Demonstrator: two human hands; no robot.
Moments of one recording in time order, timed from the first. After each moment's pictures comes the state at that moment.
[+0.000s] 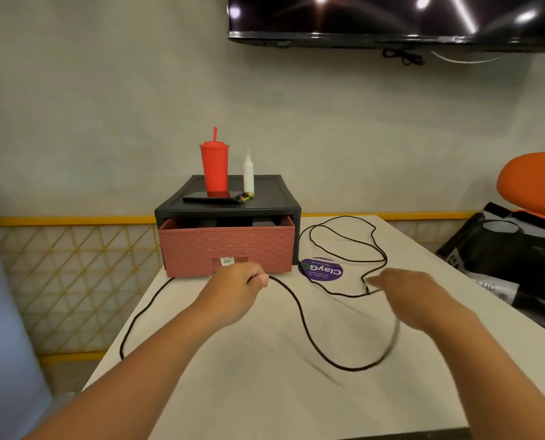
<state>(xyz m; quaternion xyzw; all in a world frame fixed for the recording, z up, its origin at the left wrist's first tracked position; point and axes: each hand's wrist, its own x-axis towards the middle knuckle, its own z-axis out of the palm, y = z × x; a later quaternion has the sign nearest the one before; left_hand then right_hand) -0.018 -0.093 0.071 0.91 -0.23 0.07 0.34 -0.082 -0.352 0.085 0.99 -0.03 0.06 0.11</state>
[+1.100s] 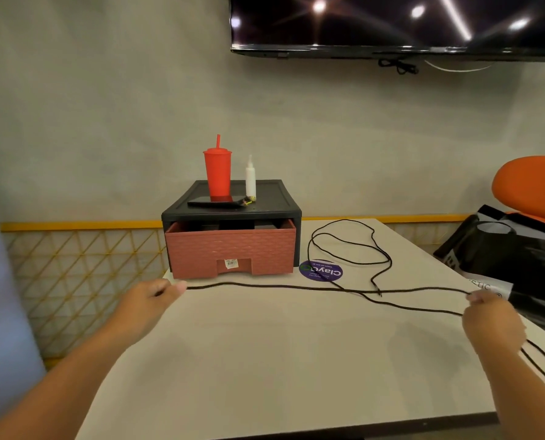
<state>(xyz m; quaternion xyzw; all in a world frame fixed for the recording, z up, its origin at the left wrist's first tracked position) -0.020 0.023 0.051 0.88 -0.06 0.12 0.45 -0.097 -0.448 0.016 0.81 -0.45 0.29 -0.25</state>
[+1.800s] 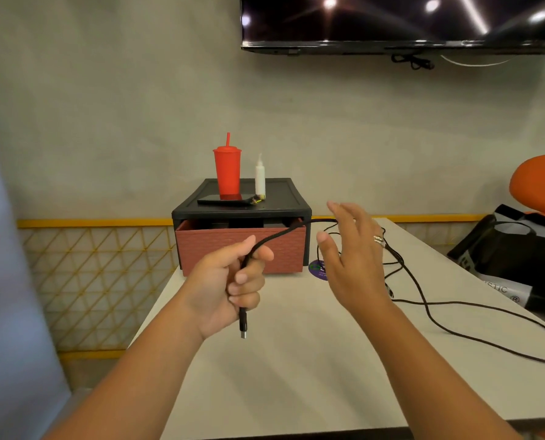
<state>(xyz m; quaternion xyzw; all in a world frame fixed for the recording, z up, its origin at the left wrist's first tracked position) -0.070 -0.065 0.113 0.48 -0.19 -0.22 0.83 -0.064 -0.257 0.092 0.83 0.07 0.47 -0.31</state>
